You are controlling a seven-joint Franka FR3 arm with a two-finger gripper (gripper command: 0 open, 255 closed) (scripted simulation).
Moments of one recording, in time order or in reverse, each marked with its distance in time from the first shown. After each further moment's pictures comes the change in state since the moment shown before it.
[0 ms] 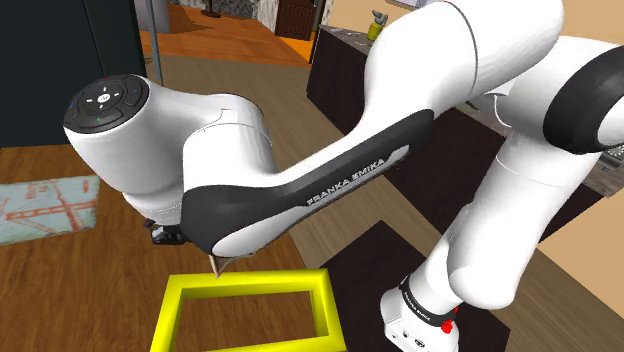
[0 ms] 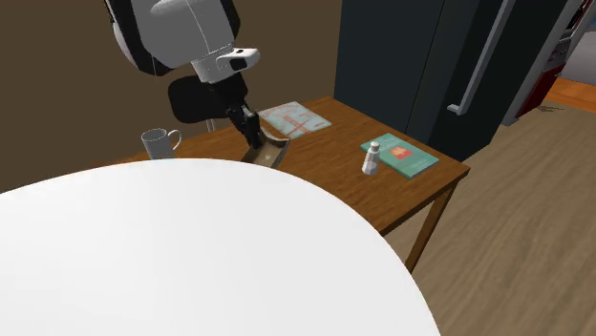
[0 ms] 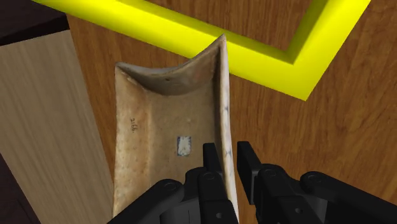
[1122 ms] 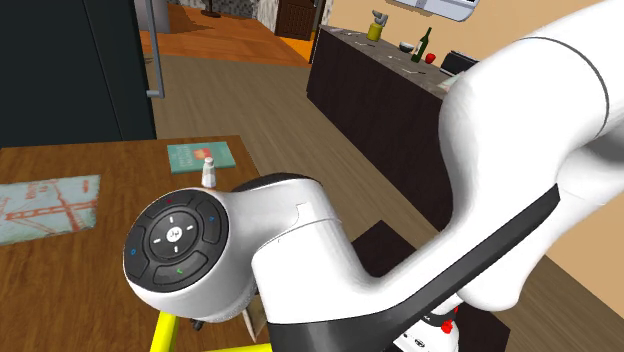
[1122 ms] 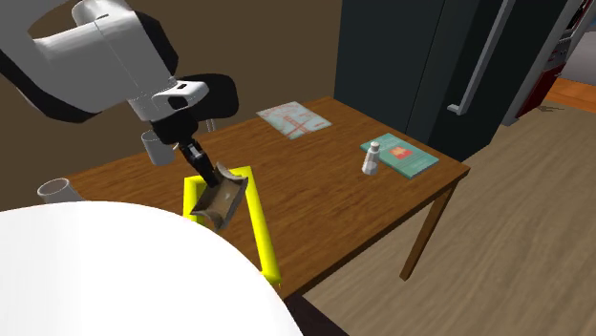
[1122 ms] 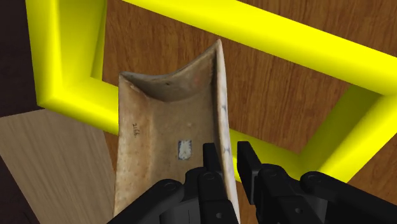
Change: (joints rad) arm 0.063 -0.204 0.108 -0.282 0.164 0.103 0.124
